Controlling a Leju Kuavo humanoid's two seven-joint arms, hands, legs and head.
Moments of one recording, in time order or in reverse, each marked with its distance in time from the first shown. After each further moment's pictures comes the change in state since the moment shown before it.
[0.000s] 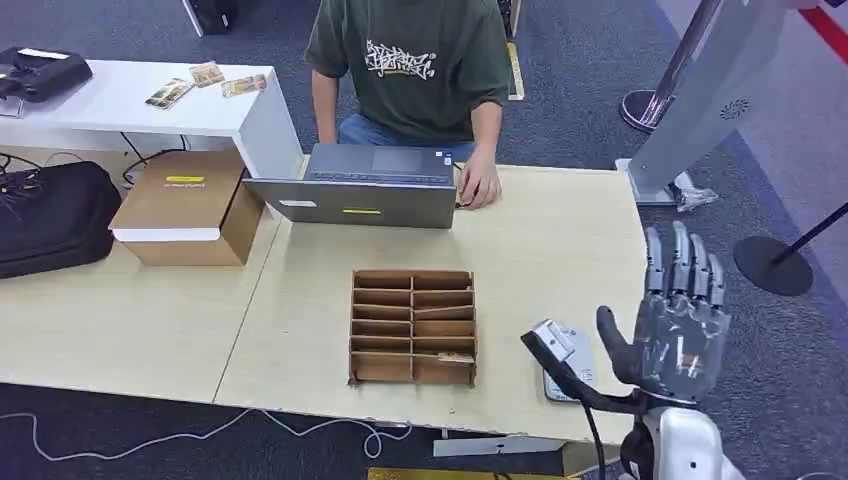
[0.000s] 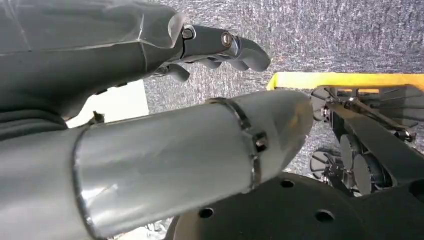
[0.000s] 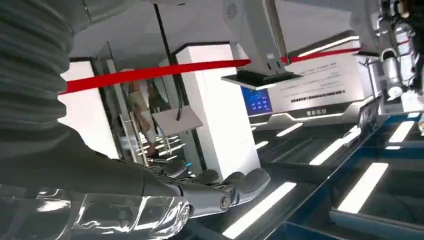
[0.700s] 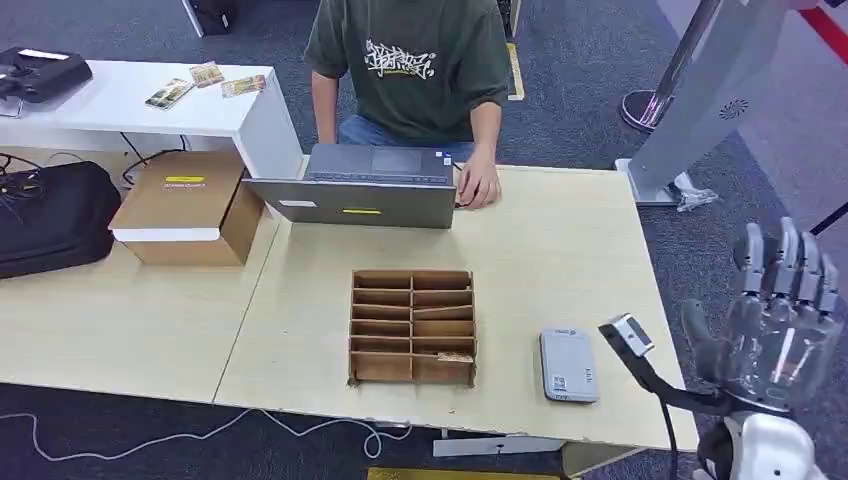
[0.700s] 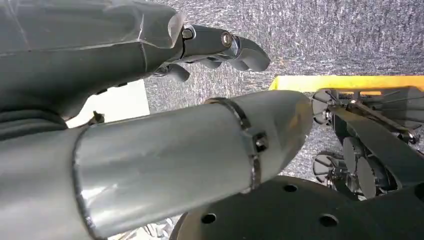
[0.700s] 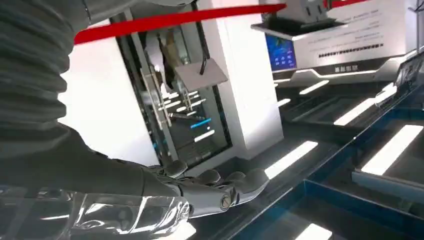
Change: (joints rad) left arm -0.001 0.004 0.000 -0.002 -0.024 0.006 0.001; right arm 0.099 -0.136 -0.222 -0.006 0.000 -0.114 -0.002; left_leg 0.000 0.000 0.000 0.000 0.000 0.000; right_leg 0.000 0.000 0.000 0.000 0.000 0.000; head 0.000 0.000
